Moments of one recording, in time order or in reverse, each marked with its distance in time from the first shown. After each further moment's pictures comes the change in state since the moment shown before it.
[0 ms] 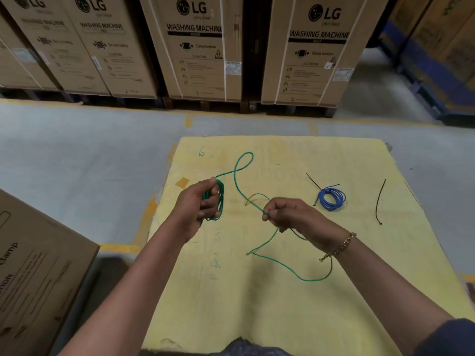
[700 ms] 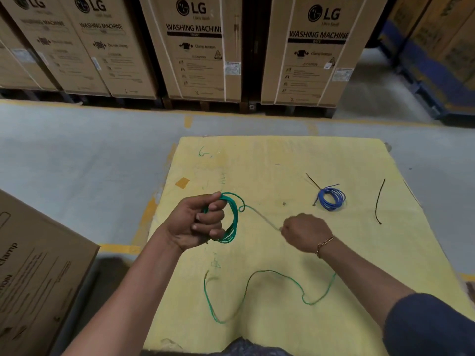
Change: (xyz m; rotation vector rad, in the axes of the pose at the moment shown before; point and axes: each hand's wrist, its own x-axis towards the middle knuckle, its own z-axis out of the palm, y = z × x) left_hand -0.008 -0.013 -0.018 -0.404 -0.568 -0.311; right_hand 0.020 0.068 -0.017 -1.326 0.112 0.429
